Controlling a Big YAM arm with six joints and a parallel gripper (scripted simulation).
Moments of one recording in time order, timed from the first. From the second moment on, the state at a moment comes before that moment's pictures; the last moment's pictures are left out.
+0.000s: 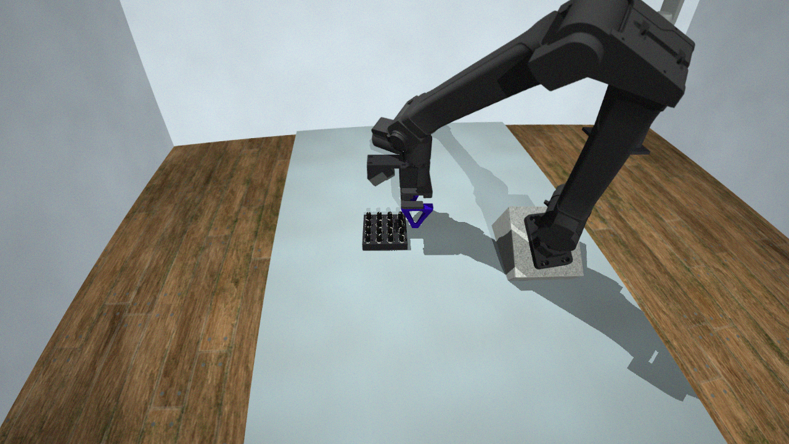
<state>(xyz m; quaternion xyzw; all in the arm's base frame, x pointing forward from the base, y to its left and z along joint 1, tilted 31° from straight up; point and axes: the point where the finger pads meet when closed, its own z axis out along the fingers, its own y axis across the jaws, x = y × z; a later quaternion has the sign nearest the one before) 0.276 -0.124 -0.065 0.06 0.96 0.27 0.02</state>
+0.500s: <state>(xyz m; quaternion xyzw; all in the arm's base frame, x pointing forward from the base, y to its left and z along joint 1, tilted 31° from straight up) 0.291 -0.121 -0.055 0.08 0.96 0.27 0.01</state>
